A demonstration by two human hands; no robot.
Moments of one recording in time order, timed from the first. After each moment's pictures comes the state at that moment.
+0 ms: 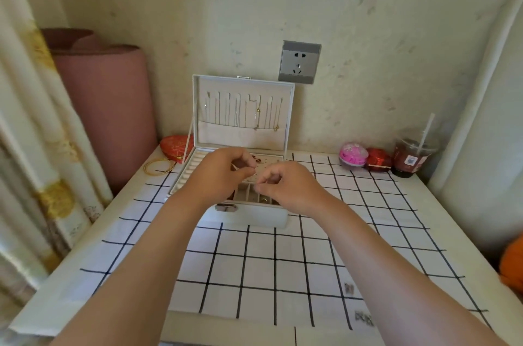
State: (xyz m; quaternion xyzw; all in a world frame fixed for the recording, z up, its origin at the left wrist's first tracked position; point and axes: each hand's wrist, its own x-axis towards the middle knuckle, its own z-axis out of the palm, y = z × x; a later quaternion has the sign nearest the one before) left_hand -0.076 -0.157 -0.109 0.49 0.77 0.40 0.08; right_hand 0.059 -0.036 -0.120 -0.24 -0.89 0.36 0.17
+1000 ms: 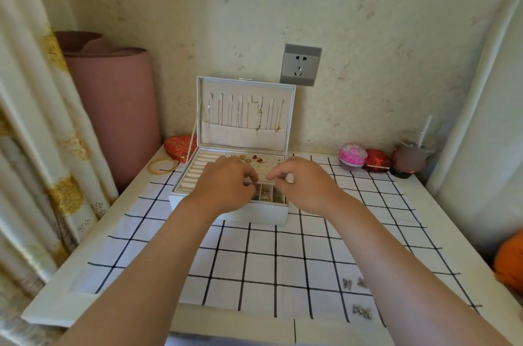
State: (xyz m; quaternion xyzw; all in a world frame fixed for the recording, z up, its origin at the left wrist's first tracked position) left_hand -0.061 -0.158 -0.115 0.51 0.84 0.19 0.00; right_hand 0.083 -0.027 -0.111 -0.21 -0.93 0.24 0.17
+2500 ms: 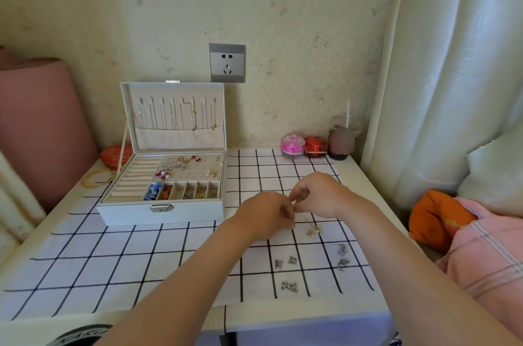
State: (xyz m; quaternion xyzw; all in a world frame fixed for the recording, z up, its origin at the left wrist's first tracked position) left_hand 0.091 -0.068 -0.147 0.63 0.73 0.19 0.19; right_hand 0.222 0.041 -0.119 -0.36 -0.89 0.27 0.04
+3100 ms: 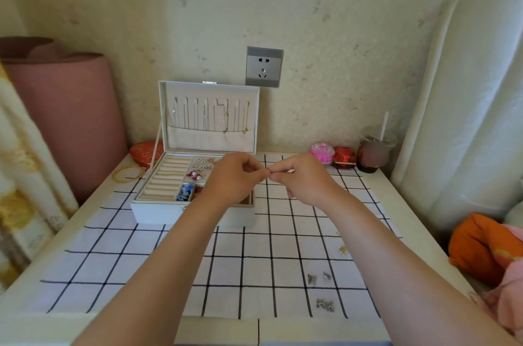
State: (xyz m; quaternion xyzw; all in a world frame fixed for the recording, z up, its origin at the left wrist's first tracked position) left_hand -0.004 -0.107 -0.101 0.43 0.76 0.45 0.16; right_hand 0.128 0.003 -0.096 -0.27 -0.85 0.40 0.22
